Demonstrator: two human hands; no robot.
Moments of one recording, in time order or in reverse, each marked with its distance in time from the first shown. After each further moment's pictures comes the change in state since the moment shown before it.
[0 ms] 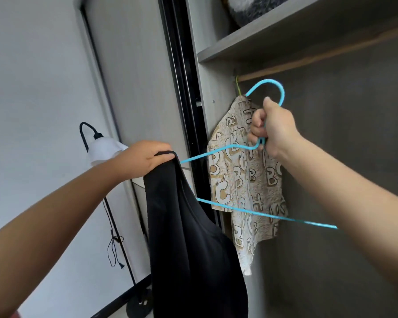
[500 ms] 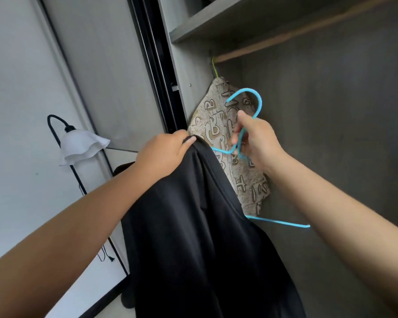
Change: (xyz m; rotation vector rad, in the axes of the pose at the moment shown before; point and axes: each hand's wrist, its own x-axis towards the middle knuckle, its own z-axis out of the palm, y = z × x) left_hand 0.024 0.059 0.056 0.074 0.279 0.001; right_hand -0.029 0.046 -0.019 -0.051 0.039 -0.046
